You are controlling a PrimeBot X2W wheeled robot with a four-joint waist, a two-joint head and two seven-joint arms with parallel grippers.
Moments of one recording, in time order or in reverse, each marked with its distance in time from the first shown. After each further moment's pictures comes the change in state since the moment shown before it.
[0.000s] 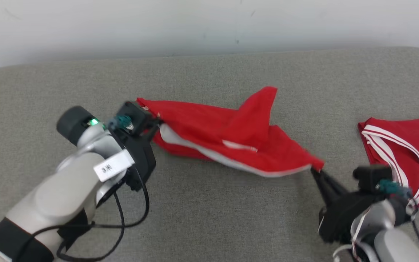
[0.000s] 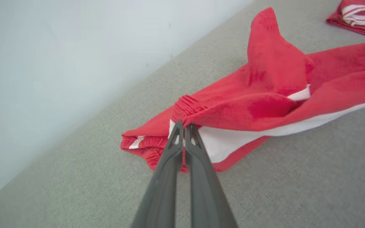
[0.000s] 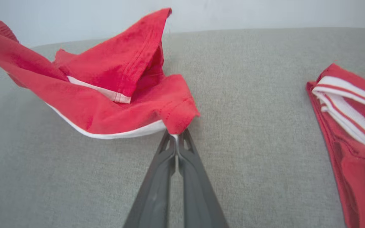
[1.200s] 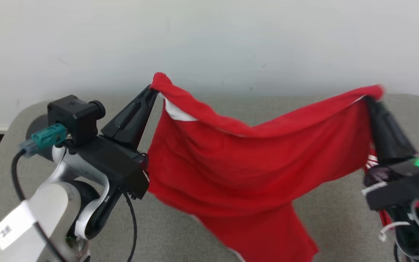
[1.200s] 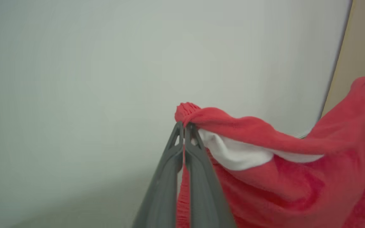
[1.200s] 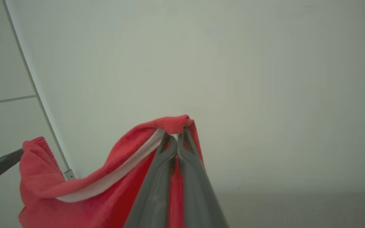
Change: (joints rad) left arm 0.348 0.066 0.512 -0.758 -0.016 0.225 0.109; right arm -0.031 -0.014 -0.203 -0.481 0.215 -0.012 -0.095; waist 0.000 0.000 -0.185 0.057
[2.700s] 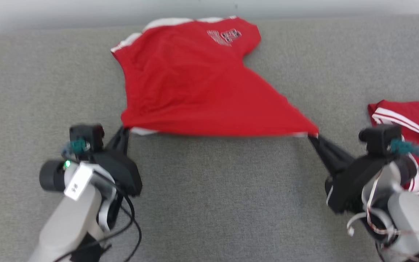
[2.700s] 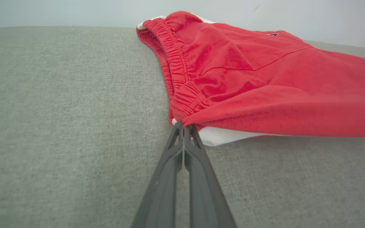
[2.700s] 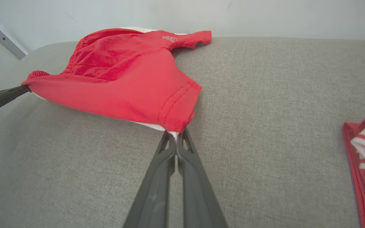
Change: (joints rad) left arm -0.077 -0.271 0.104 0.852 0.119 -0.056 -0.195; right arm -0.213 -0.087 0.255 0.548 -0.066 0.128 0.089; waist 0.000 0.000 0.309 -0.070
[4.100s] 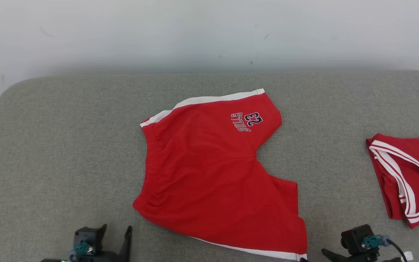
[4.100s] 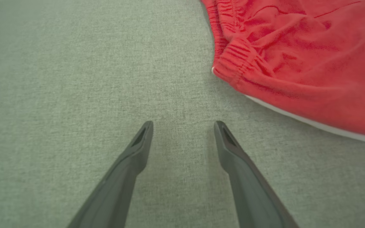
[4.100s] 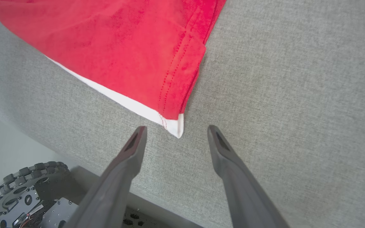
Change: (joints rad) left arm 0.427 0.077 -0.055 -0.098 0.066 0.038 -0.096; right arm 0.465 -0.073 0.091 -0.156 -0.021 -0.081 0.216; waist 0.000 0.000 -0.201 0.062
